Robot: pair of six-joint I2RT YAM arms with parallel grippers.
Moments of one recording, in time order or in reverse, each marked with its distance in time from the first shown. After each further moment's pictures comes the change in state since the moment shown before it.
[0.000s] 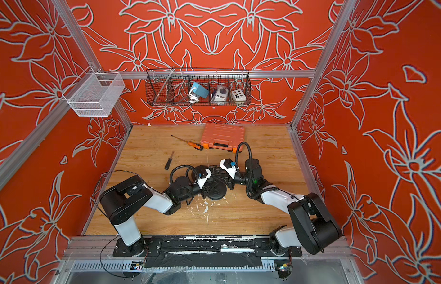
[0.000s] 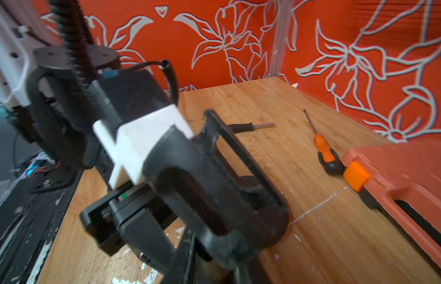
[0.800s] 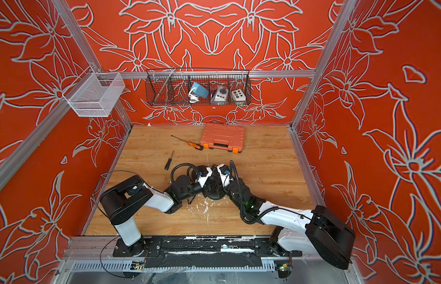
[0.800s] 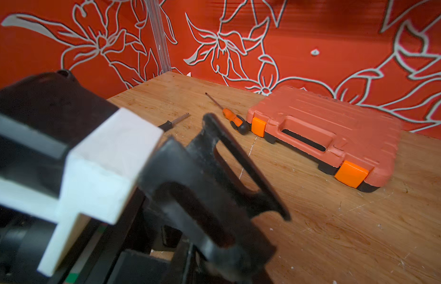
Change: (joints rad) left arm -0.002 0.003 0.029 -0.006 0.004 -0.010; right arm 0.426 -0.167 -0.081 -0.059 0.995 0.279
